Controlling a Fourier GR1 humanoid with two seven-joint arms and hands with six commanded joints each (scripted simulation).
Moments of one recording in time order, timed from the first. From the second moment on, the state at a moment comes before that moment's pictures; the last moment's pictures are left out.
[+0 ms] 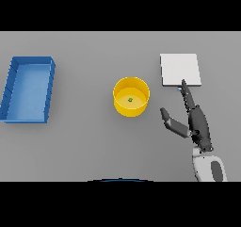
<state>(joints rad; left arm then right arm) -1.36 0.60 -0.17 -0.26 -0.51 -0.07 0.15 0.08 -0.08 0.12 -1.69 0.20 0.00 -0.14</state>
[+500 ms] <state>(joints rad) -0.79 0.57 -0.05 -0.75 -0.22 0.10 0.37 0.08 -0.09 0.11 -1.67 0.19 0.02 -0.17</state>
